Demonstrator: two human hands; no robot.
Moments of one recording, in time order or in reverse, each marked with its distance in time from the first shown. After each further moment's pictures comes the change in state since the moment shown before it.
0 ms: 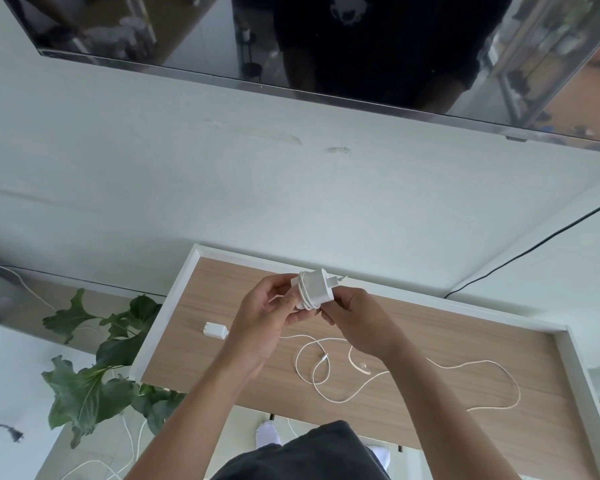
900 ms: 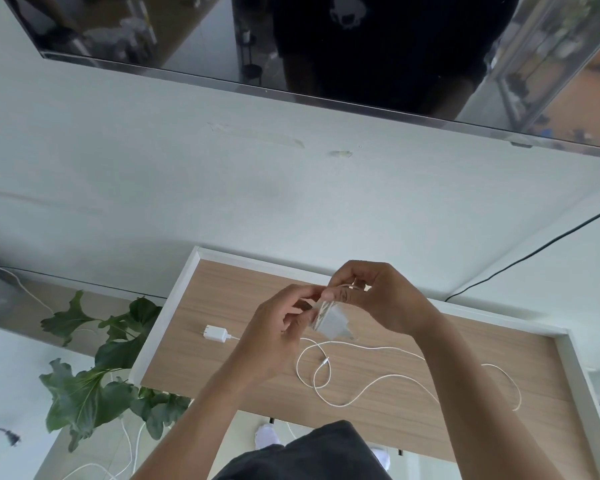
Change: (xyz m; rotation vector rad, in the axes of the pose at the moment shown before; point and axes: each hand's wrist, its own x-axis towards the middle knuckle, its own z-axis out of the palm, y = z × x) left_hand -0.003 0.001 -0.005 0.630 -0.231 0.313; right_hand 0.014 -0.016 -0.049 0.105 -0.049 -0.143
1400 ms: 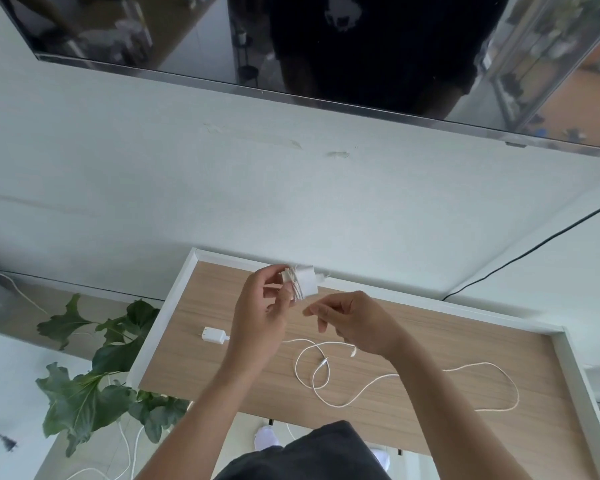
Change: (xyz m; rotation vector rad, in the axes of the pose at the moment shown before) left_hand 0.012 -0.011 0.000 -0.077 0.388 -0.154; right_hand -0.004 0.035 0.040 0.050 -0.069 0.194
